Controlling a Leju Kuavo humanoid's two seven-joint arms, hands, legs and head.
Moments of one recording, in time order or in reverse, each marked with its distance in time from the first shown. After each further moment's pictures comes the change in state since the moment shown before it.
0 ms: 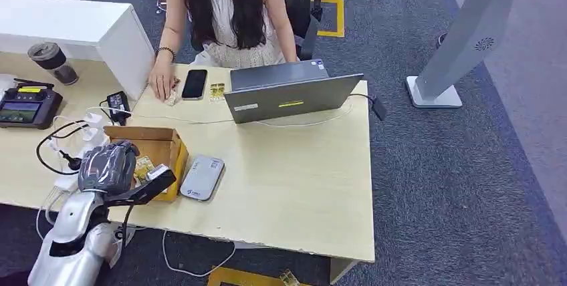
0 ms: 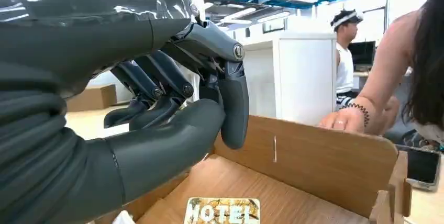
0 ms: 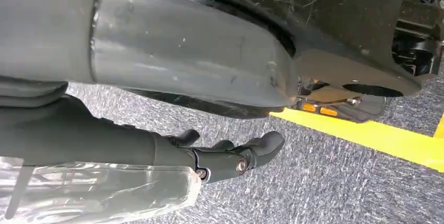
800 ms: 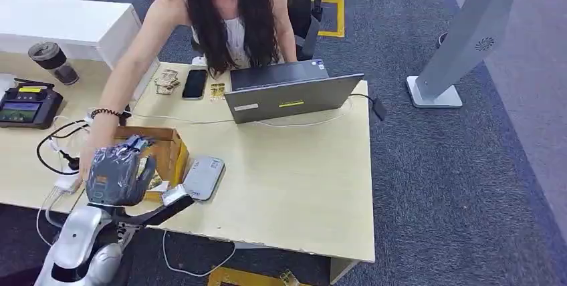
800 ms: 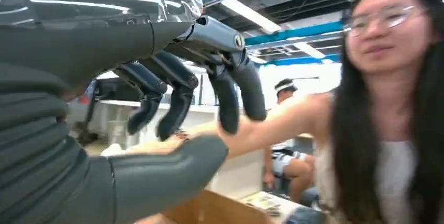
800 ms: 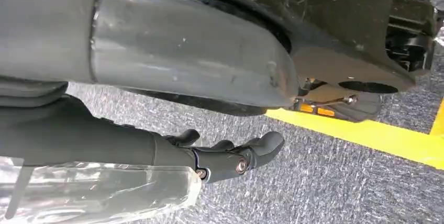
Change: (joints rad) left arm 0.121 -0.015 -0.135 -0.298 -0.047 0.058 -0.029; right arm -0.001 0.001 -0.016 0.000 -0.021 0.000 -0.011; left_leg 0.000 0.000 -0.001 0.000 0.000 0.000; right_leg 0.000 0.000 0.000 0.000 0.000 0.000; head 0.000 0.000
